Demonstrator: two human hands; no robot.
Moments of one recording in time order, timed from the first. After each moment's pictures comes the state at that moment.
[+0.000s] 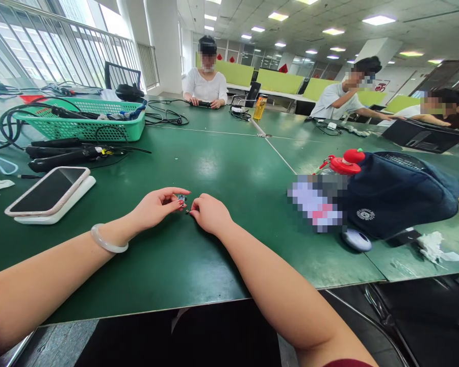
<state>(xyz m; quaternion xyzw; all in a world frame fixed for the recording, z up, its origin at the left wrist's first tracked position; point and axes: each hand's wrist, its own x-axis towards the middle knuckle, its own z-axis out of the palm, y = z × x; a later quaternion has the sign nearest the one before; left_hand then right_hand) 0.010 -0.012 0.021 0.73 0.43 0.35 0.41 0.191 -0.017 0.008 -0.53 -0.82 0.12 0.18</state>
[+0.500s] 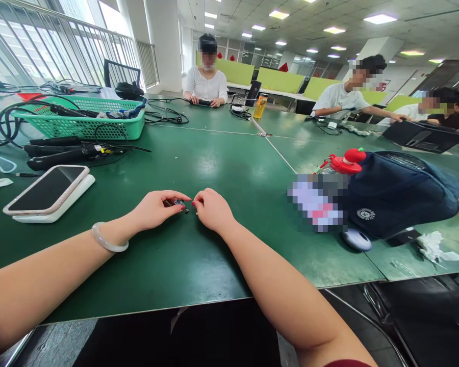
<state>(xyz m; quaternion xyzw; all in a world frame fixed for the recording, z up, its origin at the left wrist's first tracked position) 0.010 -0.015 0.023 0.77 0.48 0.29 0.31 0.194 -0.015 0.013 -0.53 -0.78 0.15 0.28</state>
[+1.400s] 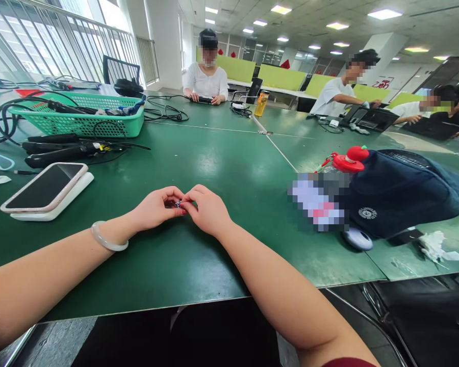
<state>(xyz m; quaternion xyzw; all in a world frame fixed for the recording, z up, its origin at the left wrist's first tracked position) 0.013 -0.017 0.021 0.74 0.41 0.32 0.42 0.187 -0.031 0.022 -0.42 -0.82 0.15 0.37</state>
